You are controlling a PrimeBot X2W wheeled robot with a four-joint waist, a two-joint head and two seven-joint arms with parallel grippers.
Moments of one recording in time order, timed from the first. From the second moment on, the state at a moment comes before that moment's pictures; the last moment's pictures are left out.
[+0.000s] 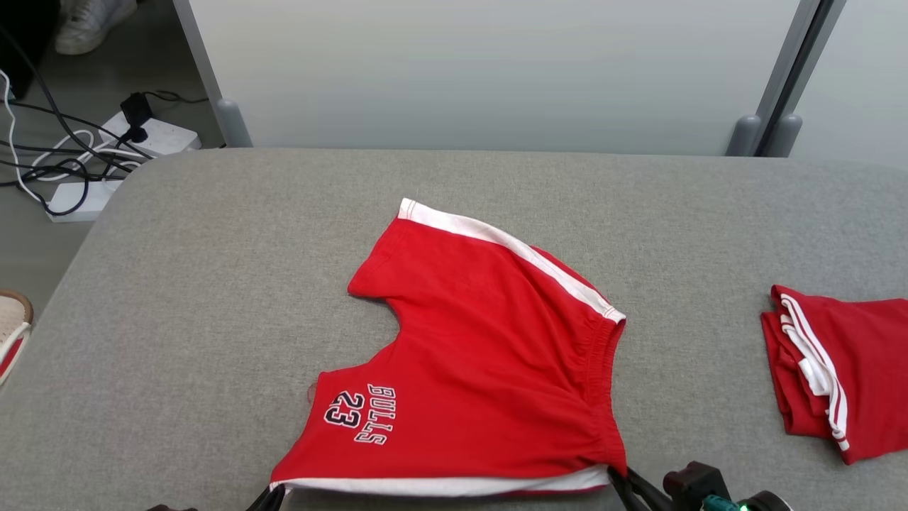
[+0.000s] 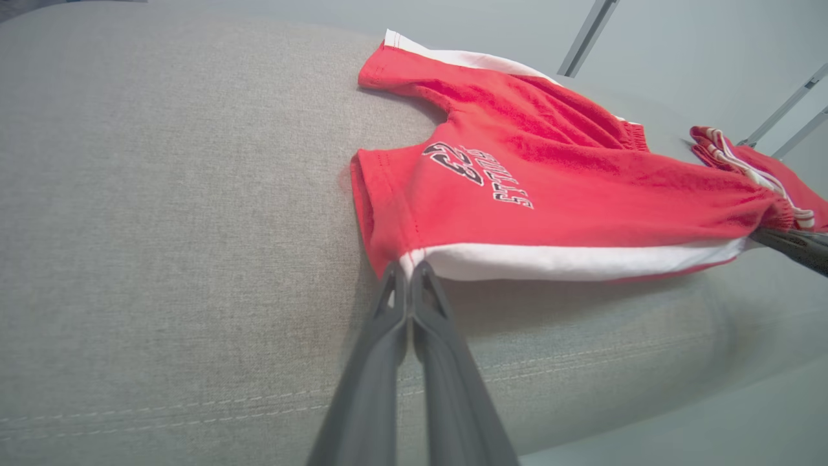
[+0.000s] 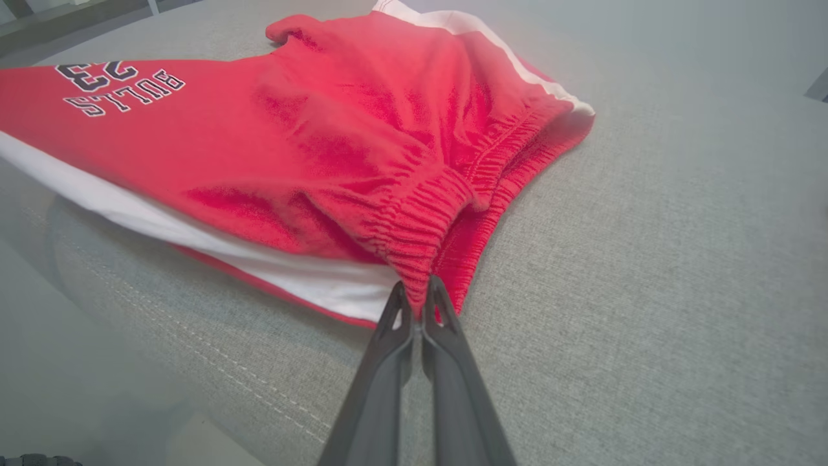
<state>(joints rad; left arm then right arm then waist) 0.05 0.42 -0.51 0.36 -0.72 -0.13 -0.26 -0.04 -0.13 0.40 0.43 0.15 0.13 -0.09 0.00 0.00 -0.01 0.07</state>
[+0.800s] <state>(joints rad) -0.44 0.75 -0.60 0.14 -0.75 -0.13 -0.26 -0.31 -0.06 0.31 0.29 0.19 0.13 -0.10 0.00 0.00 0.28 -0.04</state>
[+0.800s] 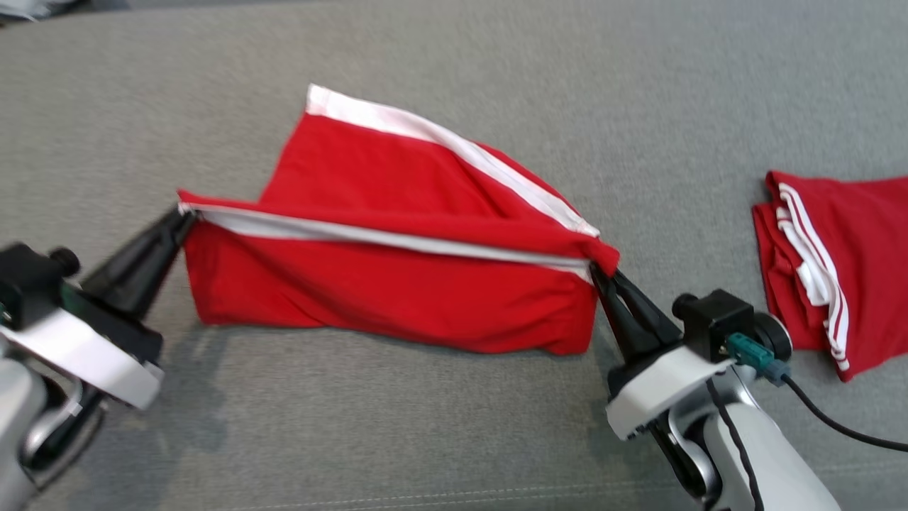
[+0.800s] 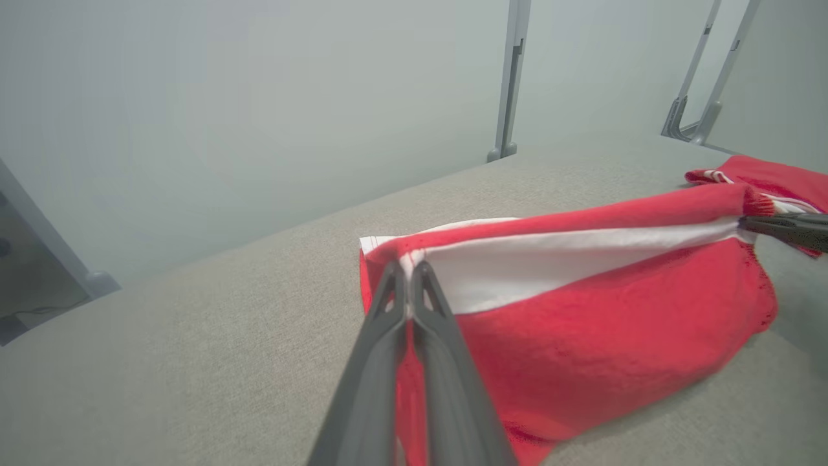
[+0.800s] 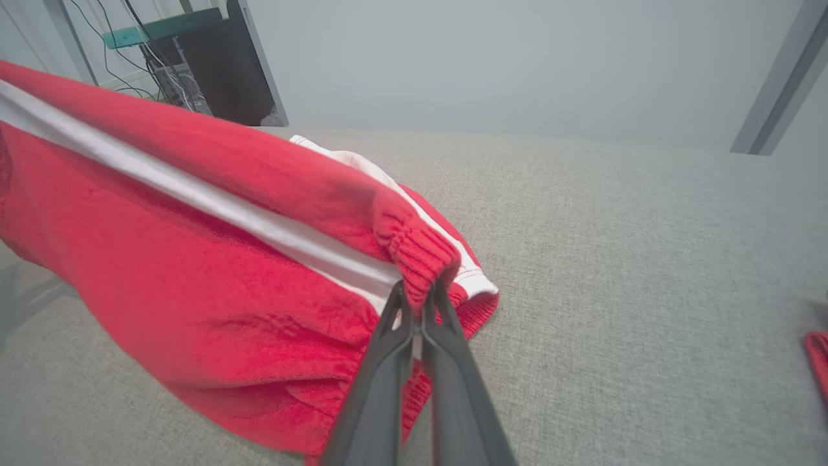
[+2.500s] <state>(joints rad) -0.77 1.03 -0.58 0.10 -0.71 -0.11 -0.24 -0.50 -0.06 0.57 -0.04 0.44 0.13 -0.25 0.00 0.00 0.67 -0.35</state>
